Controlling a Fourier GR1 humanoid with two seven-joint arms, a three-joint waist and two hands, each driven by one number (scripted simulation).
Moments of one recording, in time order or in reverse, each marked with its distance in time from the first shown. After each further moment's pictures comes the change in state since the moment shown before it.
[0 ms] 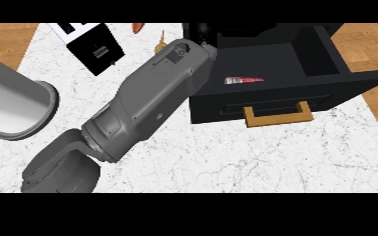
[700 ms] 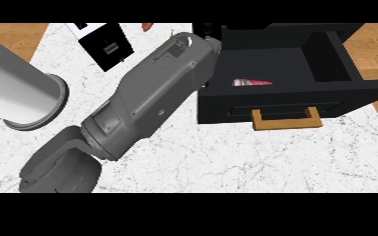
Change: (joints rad) left arm -0.039 0.000 0.025 0.000 0.053 -0.026 -0.100; right arm -0.155 -0.056 0.122 -0.099 0.425 0.050 -0.161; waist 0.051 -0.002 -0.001
